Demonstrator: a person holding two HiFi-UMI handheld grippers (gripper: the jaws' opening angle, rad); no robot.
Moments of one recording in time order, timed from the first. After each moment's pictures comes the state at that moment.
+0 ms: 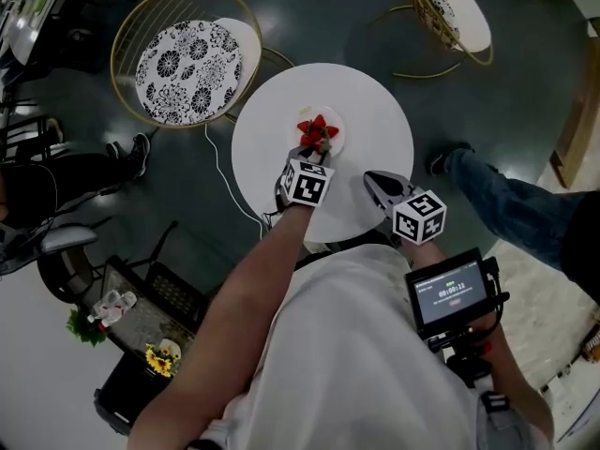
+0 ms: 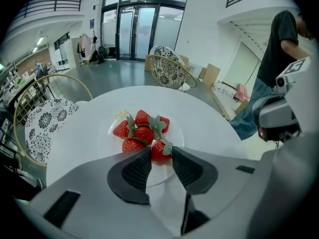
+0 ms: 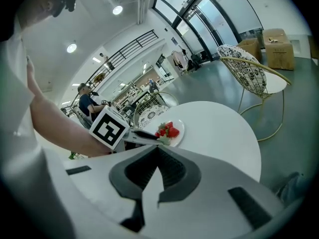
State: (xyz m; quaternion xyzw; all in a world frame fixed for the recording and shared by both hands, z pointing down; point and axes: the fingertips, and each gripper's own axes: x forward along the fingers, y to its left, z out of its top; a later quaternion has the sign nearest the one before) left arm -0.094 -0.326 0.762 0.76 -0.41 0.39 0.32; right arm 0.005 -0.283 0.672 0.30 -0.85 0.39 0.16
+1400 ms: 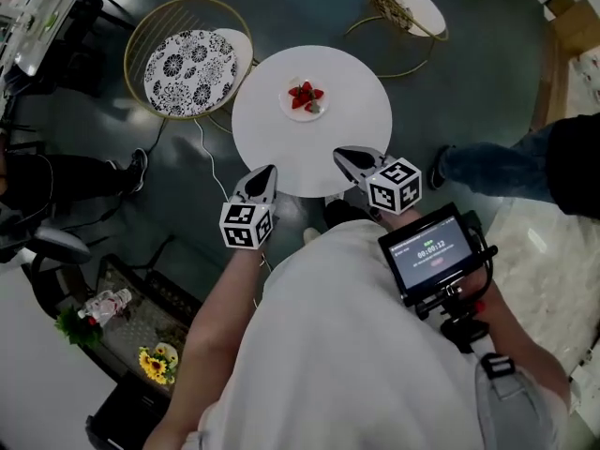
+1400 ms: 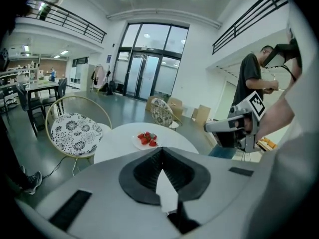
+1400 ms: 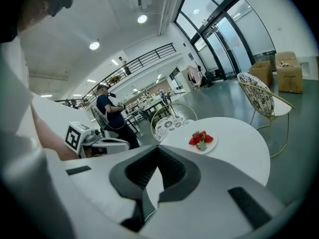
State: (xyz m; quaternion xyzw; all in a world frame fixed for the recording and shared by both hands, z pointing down) left arm -0.181 -0.170 0.609 0.82 -0.48 0.18 0.25; right arm -0.042 -0.196 0.592 0.29 -0.90 0.31 0.12
